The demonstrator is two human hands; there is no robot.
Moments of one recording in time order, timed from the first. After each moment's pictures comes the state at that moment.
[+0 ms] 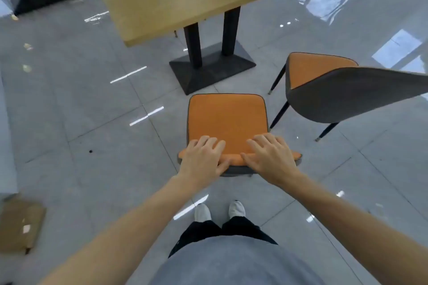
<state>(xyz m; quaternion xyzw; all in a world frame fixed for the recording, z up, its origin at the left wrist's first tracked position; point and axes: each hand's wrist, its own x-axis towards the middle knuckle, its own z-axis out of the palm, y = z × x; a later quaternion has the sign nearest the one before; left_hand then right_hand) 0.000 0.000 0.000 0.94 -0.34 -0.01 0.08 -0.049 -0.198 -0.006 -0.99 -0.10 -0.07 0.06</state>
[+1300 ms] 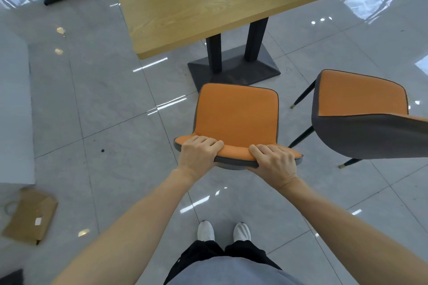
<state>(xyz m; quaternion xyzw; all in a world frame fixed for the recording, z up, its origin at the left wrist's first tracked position) 0.154 -0.015 -0.045 0.95 -0.32 0.03 0.07 0.103 -0.228 -0.064 -0.95 -0.15 -0.25 0.07</state>
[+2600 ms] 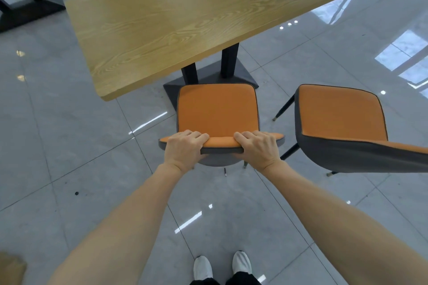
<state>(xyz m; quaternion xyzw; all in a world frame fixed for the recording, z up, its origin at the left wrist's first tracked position) 0.313 -0.052 -0.052 0.92 -0.36 0.10 0.08 0.255 -0.263 -0.059 -0.98 -0.11 -0.17 0.03</state>
